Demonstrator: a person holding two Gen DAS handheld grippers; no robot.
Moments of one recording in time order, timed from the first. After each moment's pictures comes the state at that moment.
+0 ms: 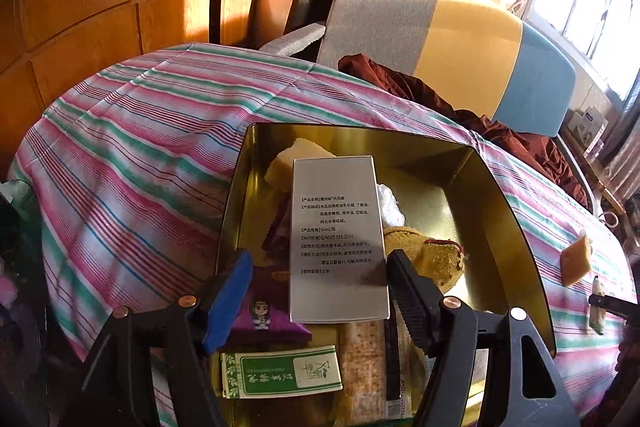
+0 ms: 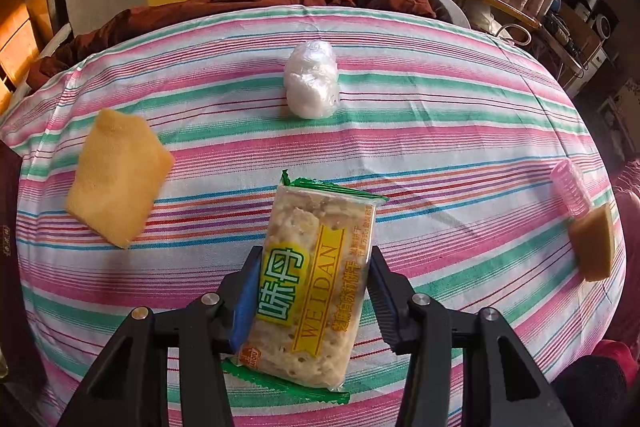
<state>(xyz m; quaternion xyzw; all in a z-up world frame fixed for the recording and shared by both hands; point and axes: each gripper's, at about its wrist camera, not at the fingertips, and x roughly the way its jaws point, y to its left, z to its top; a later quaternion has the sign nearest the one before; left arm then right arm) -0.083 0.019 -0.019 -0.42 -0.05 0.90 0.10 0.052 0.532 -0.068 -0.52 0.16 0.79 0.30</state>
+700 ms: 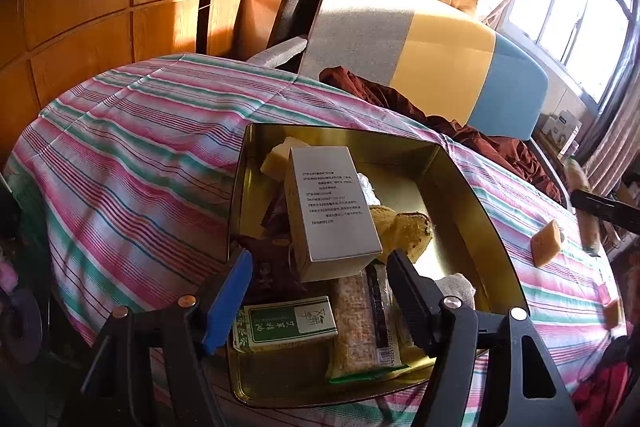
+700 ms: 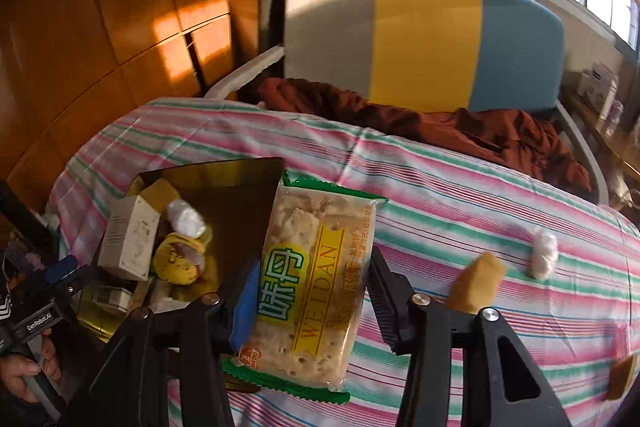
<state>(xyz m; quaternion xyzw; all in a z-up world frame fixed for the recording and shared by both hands) -0.041 0.000 -0.006 -0.39 -0.06 0.91 0.14 -0.045 0.276 0.041 -0.43 0.02 0.90 -0.01</state>
